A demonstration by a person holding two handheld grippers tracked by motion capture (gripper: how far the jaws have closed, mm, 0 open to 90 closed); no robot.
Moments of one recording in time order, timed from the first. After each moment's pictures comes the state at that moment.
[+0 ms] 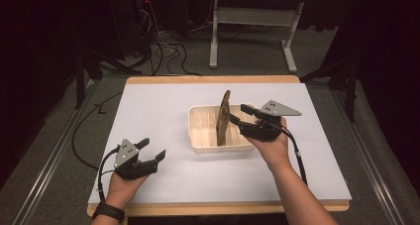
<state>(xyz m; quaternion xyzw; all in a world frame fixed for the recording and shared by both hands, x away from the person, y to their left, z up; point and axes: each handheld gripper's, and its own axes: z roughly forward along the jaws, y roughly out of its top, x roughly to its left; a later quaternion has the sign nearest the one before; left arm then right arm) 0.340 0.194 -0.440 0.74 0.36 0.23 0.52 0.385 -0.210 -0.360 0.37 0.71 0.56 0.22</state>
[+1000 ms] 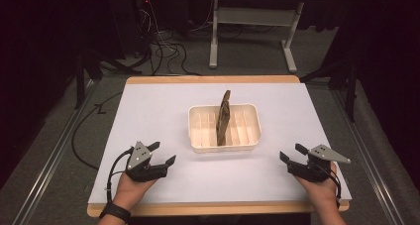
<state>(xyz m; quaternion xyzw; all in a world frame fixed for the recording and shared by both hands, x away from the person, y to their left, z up) 0.337 0.168 -0.447 0.77 0.33 0.22 0.50 0.302 -0.336 -0.445 0.49 0.70 0.45 0.27</state>
